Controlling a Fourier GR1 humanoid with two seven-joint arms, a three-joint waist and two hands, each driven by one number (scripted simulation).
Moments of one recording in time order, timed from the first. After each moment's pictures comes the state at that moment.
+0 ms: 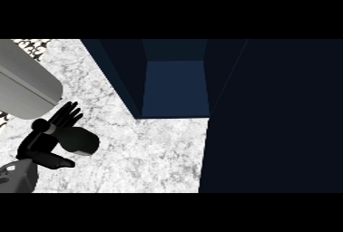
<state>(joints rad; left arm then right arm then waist) -0.32 0.38 0.27 -0.66 0.05 -0.77 -0.49 -0.12 -0.07 0.13 -2.49 -0.07 0.05 0.69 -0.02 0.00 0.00</state>
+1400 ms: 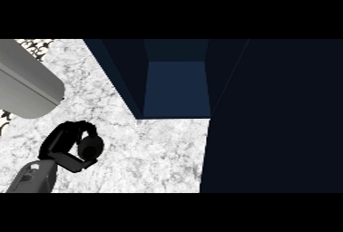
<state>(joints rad) -0.30 0.32 0.12 -0.70 0.02 -0.60 -0.68 -0.09 -0.07 0.12 -2.48 -0.06 0.07 0.64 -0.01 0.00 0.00</state>
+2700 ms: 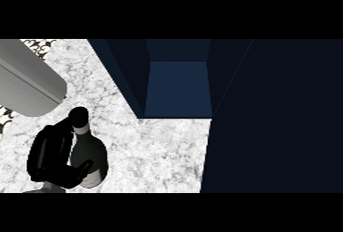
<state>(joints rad) 0.01 0.09 0.10 -1.58 0.23 -0.25 -0.33 -0.06 -0.06 0.08 -2.49 -0.08 0.10 0.64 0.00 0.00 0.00</state>
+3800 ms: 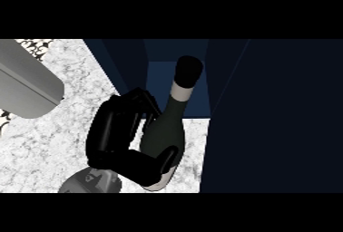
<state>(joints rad) -0.28 0.00 -0.36 -1.82 0.16 0.31 0.08 -0.06 -0.05 0.07 -2.48 -0.08 0.12 0.64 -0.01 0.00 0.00</state>
